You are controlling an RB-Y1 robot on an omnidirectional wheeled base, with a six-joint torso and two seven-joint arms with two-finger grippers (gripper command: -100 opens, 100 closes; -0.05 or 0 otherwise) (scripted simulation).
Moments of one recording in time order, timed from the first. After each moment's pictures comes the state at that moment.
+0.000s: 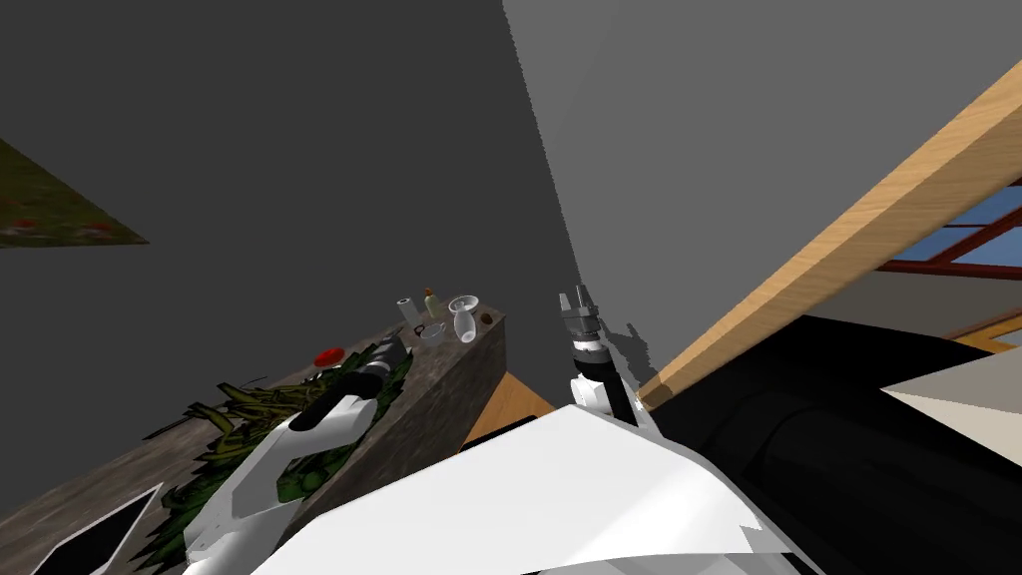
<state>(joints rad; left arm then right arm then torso) 0.12 0.44 0.04 -1.91 0.22 0.41 0.26 0.53 -0.04 -0.04 -2.30 0.02 -0.57 -0.15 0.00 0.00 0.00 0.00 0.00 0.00</state>
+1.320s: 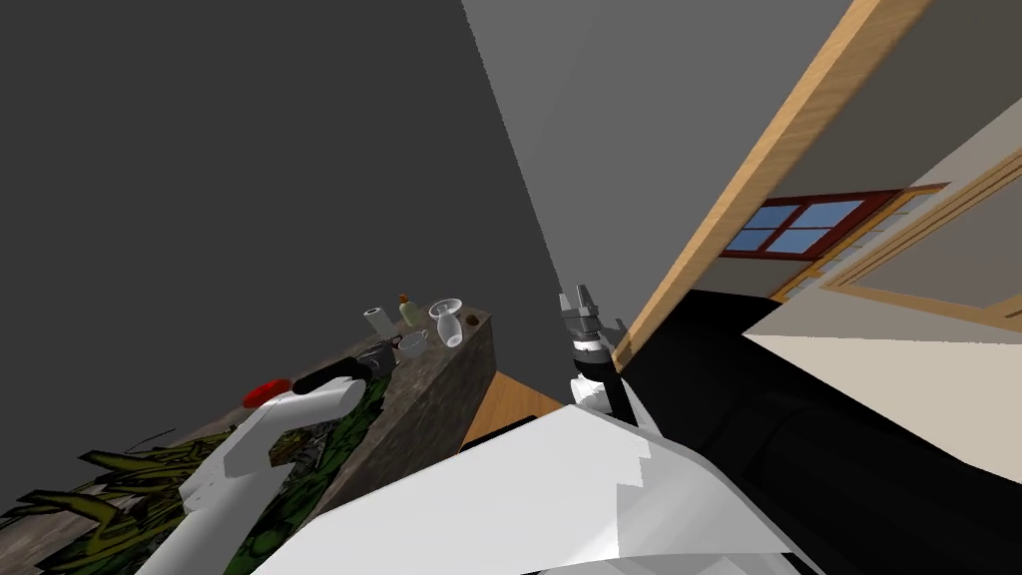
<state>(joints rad) -0.02 0.54 0.10 -1.77 0.34 0.80 0.30 0.54 -0.04 -0.04 -2.30 0.02 -0.57 -0.15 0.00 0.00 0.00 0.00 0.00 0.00</state>
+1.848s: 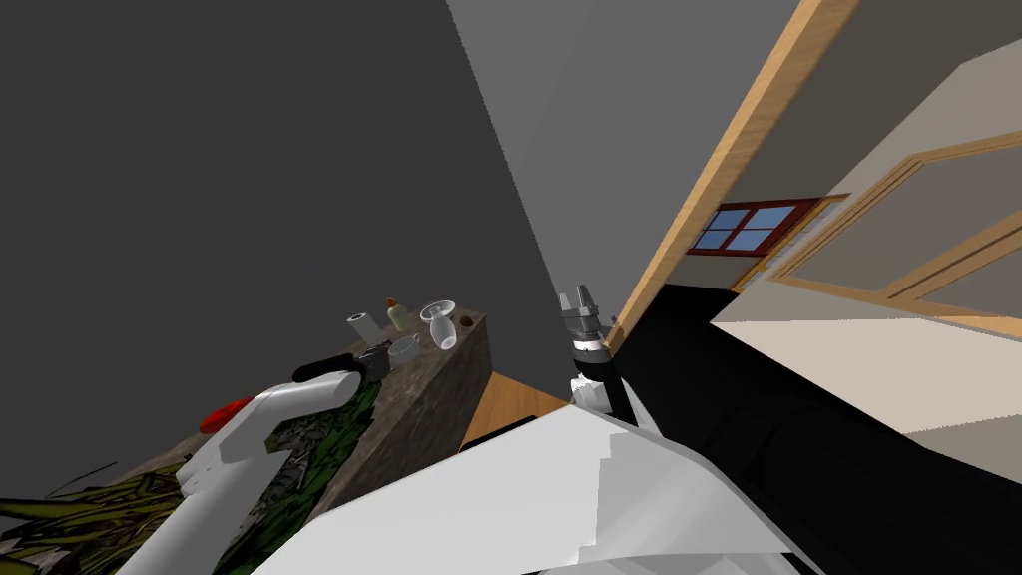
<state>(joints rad) -0.07 0.58 0.12 -1.70 0.39 0.96 0.32 0.54 -0.04 -0.04 -2.30 0.02 -0.57 -0.15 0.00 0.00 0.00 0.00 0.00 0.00</state>
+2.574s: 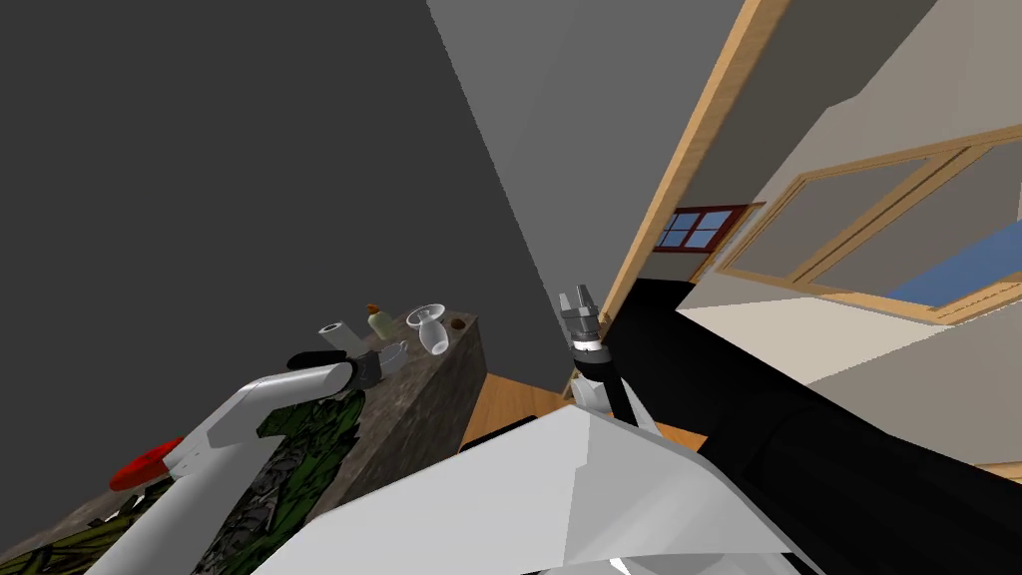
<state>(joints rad) -0.15 0.63 0.15 -1.62 0.45 1.17 0.35 0.54 -0.04 -0.04 -2.30 0.02 -0.57 -0.15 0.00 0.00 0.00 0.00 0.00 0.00</state>
